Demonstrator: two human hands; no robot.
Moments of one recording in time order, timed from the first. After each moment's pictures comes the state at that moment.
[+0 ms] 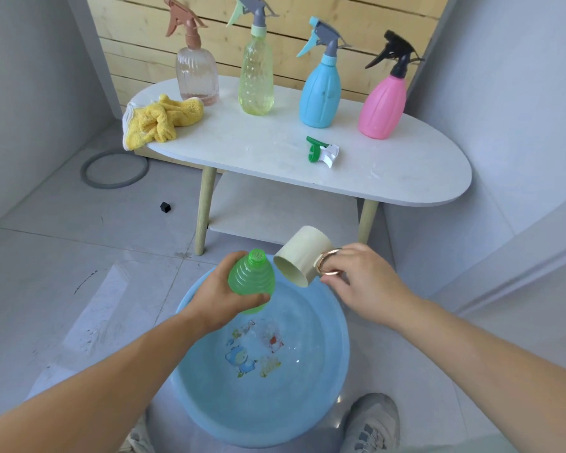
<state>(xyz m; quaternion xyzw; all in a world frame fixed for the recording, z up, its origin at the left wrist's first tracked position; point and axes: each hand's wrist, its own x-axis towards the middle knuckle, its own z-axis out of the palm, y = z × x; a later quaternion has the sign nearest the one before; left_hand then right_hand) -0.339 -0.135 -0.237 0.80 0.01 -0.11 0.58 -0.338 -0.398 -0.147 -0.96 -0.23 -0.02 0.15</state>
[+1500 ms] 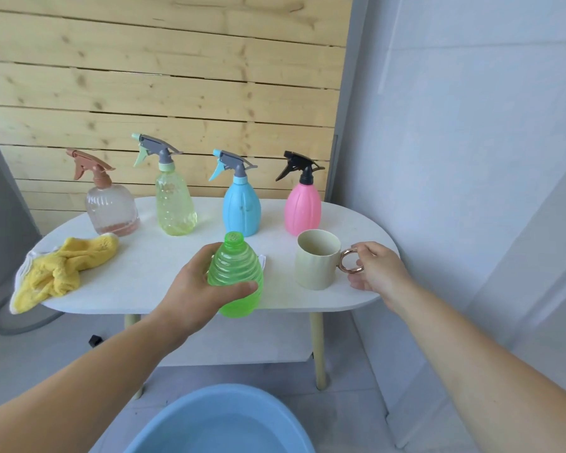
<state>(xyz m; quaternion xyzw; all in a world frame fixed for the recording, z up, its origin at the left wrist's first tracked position) -0.181 -0.225 -0.076 0.77 -0.11 -0.05 0.63 -0.186 -0.532 -0.070 -0.78 0.25 -0.08 0.57</state>
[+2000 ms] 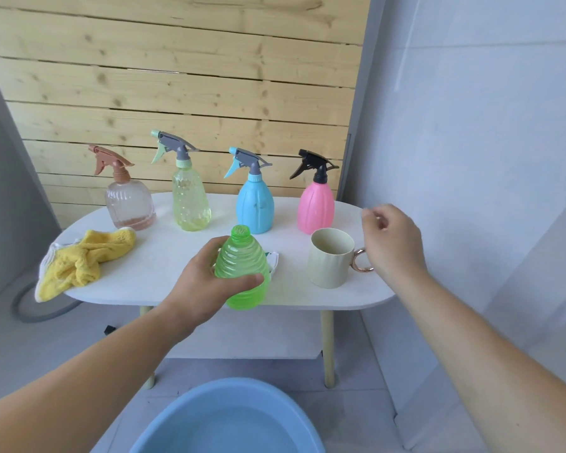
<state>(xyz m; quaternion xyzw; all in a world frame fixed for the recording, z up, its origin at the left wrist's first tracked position) -0.179 -0.214 -0.072 0.77 -0.09 -0.04 0.63 -0.198 -0.493 -0.016 -0.85 0.15 -0.28 0.42</state>
